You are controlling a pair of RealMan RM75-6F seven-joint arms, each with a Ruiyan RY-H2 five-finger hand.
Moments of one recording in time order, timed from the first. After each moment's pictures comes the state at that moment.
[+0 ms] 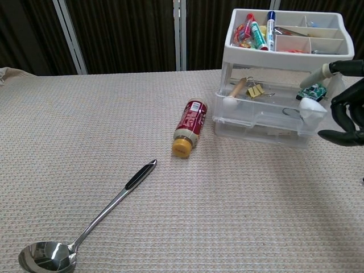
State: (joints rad) left arm -0.07 -1.08 -0.07 -1.67 1.50 1.55 0.11; right arm 0.31 -1.36 0.09 -2.10 -1.27 1.38 -0.33
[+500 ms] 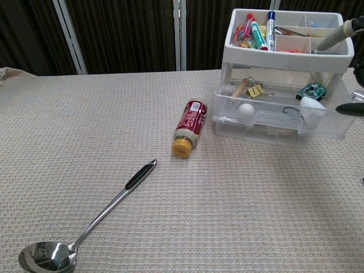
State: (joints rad) left arm -0.07 -1.08 -0.07 -1.67 1.50 1.56 0.12; right arm 0.30 -1.27 0.14 -2.19 -1.29 1.42 -0.43
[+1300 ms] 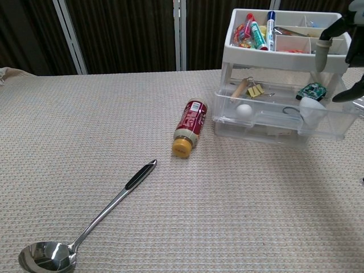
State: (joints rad) left arm -0.08 -1.09 -0.07 -1.66 1.49 1.54 0.14; right arm 0.55 -1.15 0.26 -2.17 -0.90 1.28 -0.76
